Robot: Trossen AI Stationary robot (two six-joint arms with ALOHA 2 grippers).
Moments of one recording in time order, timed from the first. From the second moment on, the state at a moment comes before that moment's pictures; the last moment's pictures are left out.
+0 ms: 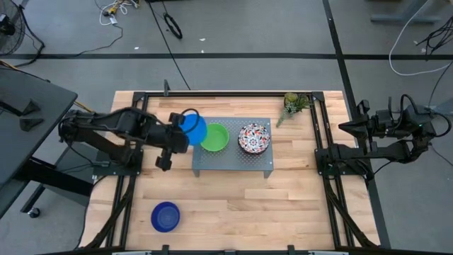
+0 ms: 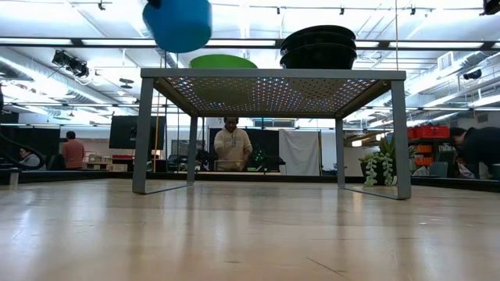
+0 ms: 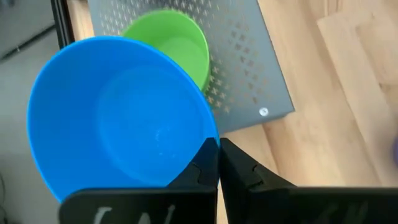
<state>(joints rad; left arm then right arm) -0.19 1.34 1.57 -1.29 -0.29 0.25 0.01 0.07 0.99 -0.98 0.06 -0.01</state>
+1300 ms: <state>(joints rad) -0.07 1.52 1.57 -1.11 -0.18 0.57 0.01 0.07 0.99 -0.98 0.06 -0.01</state>
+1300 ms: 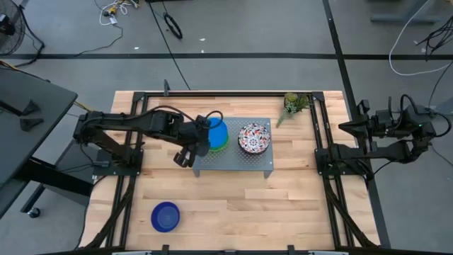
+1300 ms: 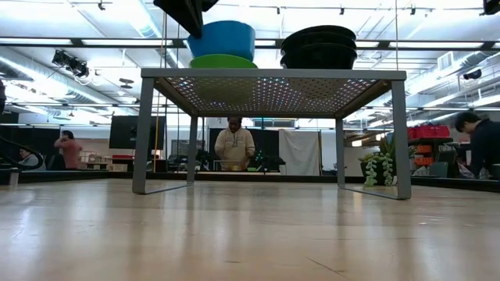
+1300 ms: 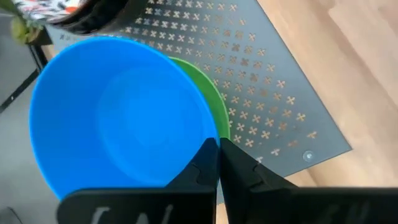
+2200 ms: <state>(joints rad) -0.07 1.54 1.57 -1.15 -0.21 0.75 0.01 0.07 0.99 -0.98 0.06 -0.01</state>
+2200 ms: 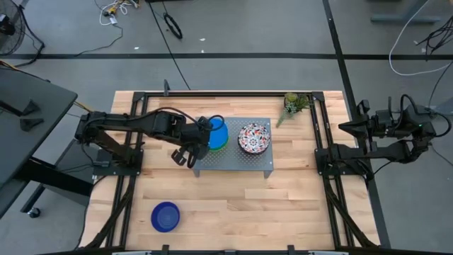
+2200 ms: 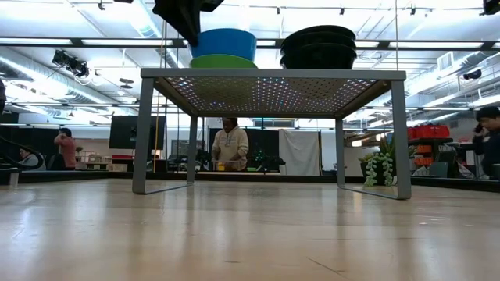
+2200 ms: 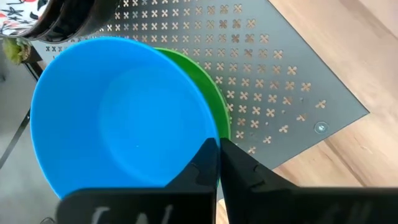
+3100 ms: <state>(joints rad) -0.07 1.54 1.57 -1.13 -0.21 0.77 0.01 0.07 0.99 -0.98 0.06 -0.01</state>
